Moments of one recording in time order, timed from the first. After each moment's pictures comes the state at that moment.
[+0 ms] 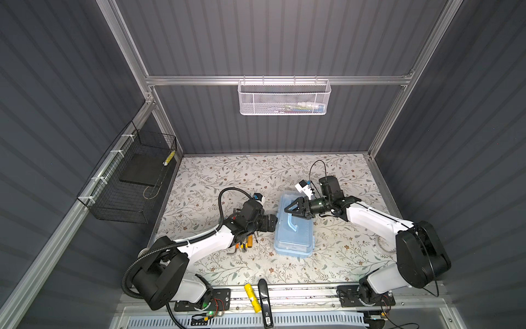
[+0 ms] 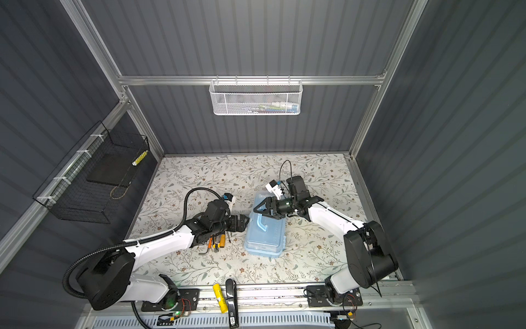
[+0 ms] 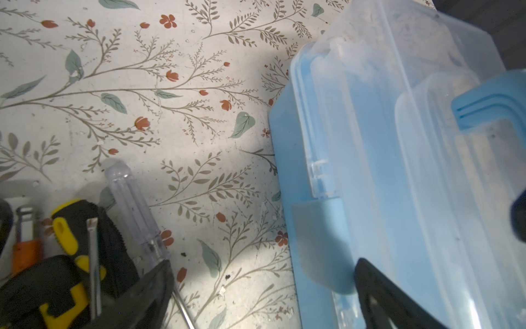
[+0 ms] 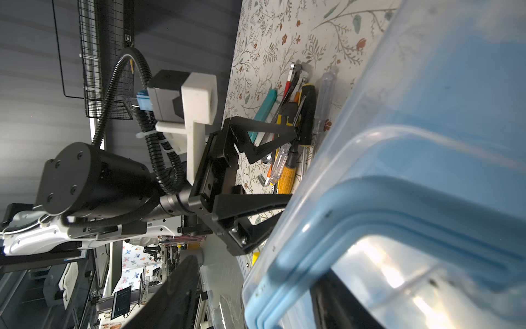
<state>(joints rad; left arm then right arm) -0.74 1.39 0.69 -0.06 0.01 -0.48 0.43 1.48 0.89 -0.14 -0.98 0.60</state>
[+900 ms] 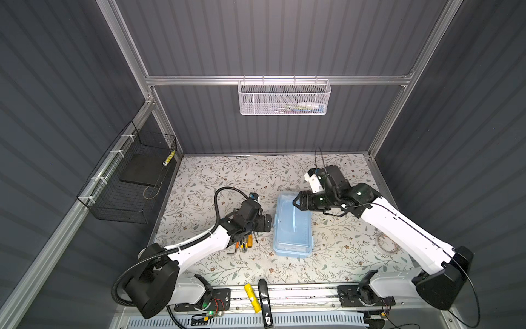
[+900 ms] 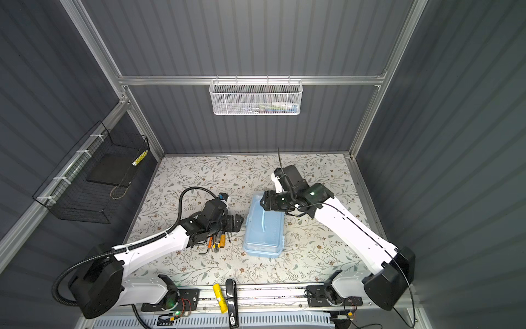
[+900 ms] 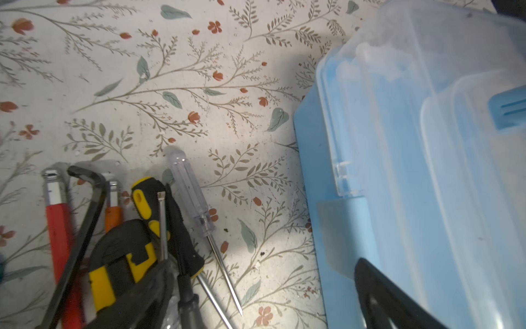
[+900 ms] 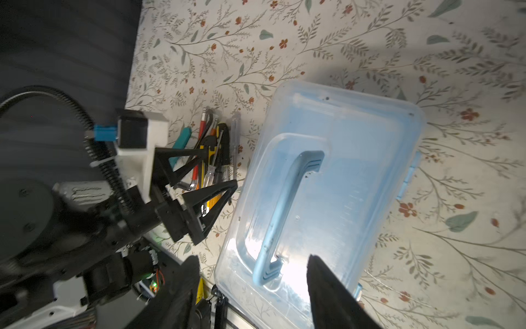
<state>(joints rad) -0.74 1.29 0.72 -0.23 -0.11 -0.46 0.69 1.38 1.38 -0.90 -0.11 0.60</state>
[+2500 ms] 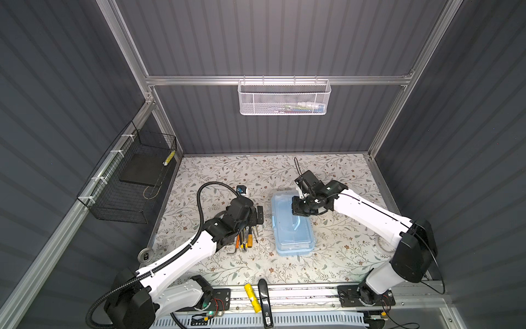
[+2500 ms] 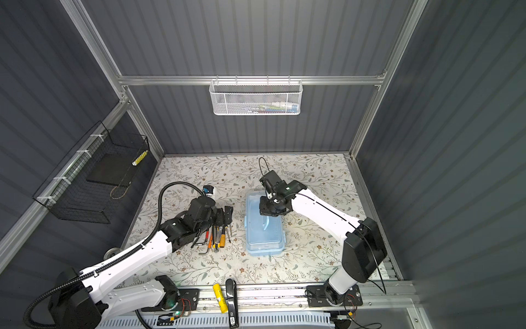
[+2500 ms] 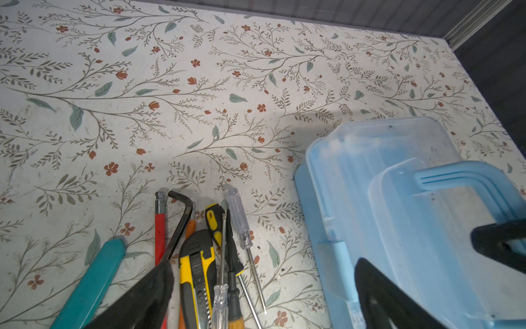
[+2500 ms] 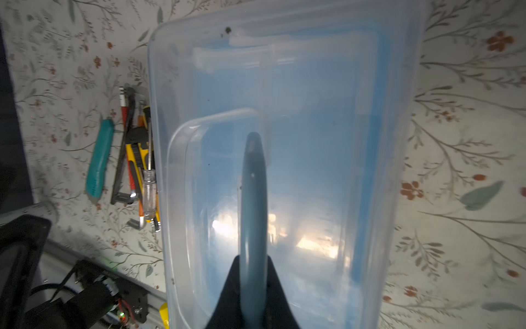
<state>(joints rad) -0.74 1.12 0.80 -0.37 -0.28 -0.49 0.66 1.56 1.28 -0.80 -0.19 0.67</state>
